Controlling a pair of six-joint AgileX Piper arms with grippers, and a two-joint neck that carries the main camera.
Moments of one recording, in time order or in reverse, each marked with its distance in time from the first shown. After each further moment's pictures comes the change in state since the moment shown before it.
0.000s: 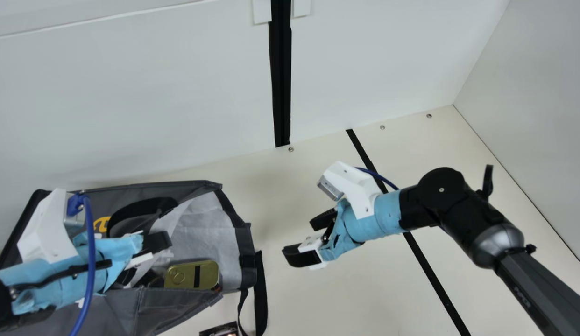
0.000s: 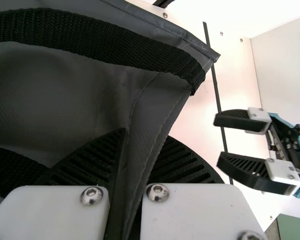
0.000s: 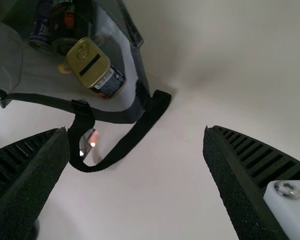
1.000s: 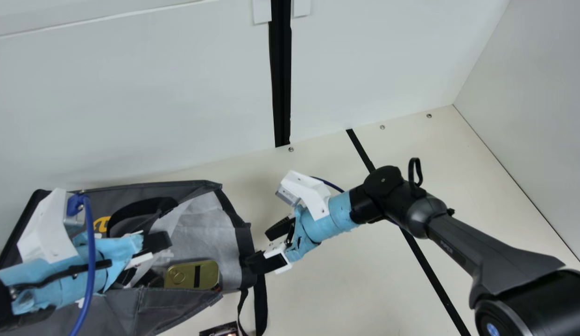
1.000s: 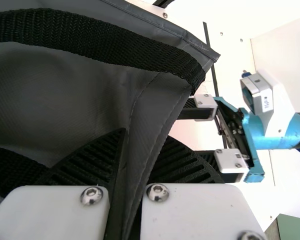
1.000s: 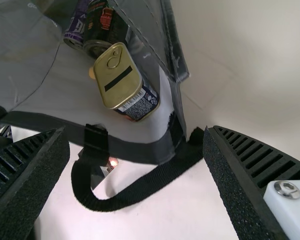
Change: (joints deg) left arm 0.0 0.0 0.0 0.0 0.0 0.0; right arm 7.3 16.7 -5.6 12.1 1.6 -13.9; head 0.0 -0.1
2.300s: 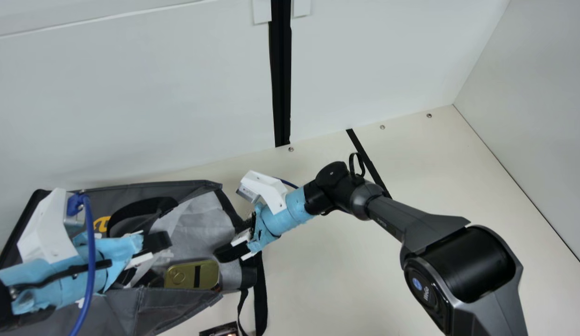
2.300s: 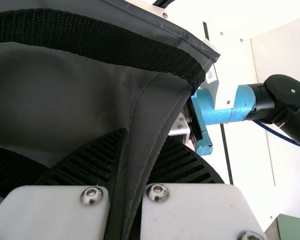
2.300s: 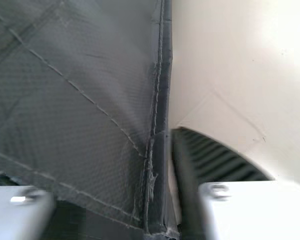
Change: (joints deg) left arm 0.0 0.0 0.0 0.0 0.0 0.0; right arm 6.7 15.3 -13.5 5.3 0.6 -1.2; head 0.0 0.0
